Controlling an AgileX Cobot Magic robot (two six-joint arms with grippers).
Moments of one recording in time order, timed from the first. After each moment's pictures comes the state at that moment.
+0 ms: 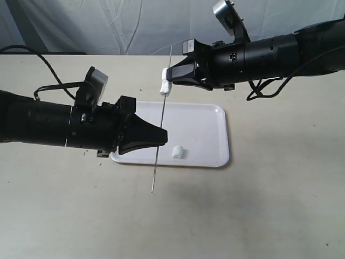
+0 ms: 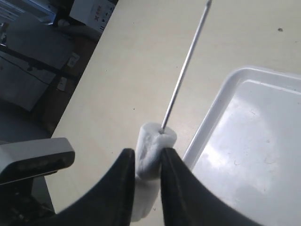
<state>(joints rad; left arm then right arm) -0.34 1.66 -0.68 -1.74 0.98 1.12 0.31 1.83 -1.10 1.59 0.84 -1.11</state>
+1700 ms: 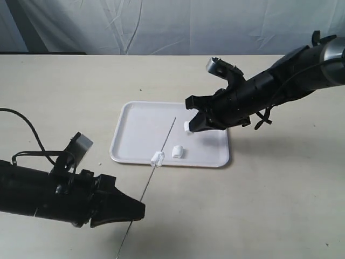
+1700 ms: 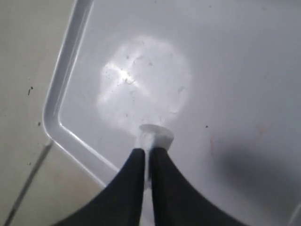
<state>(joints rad) -0.34 1.60 -0.36 -1.73 0.97 1.26 0.31 2.01 -1.11 1.21 0.67 -0.87</state>
